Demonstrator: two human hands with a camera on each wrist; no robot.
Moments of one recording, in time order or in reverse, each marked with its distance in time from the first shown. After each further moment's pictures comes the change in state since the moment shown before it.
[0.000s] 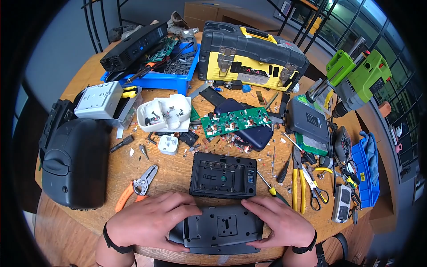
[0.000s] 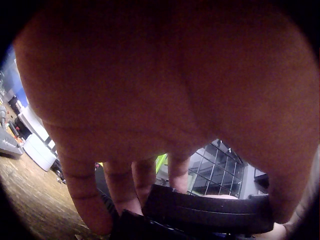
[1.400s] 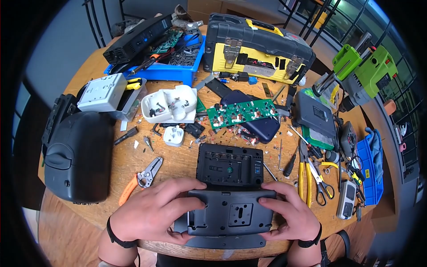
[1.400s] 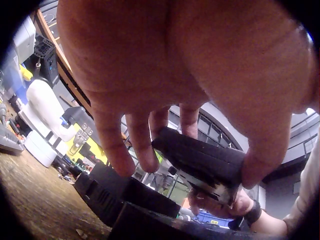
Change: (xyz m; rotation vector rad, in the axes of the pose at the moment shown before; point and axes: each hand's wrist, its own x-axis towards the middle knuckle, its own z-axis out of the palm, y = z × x) left_hand -0.002 0.002 0.001 0.035 0.242 0.086; right_hand -0.003 0.009 0.000 0.074 0.206 -0.160
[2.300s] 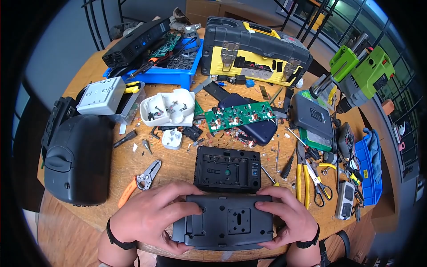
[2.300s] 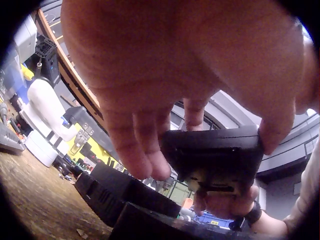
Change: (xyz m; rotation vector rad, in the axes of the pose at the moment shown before) left_hand 0.000 -0.001 -0.002 -0.026 0.018 0.045; right_hand -0.002 0.008 0.005 0.121 0.041 -0.068
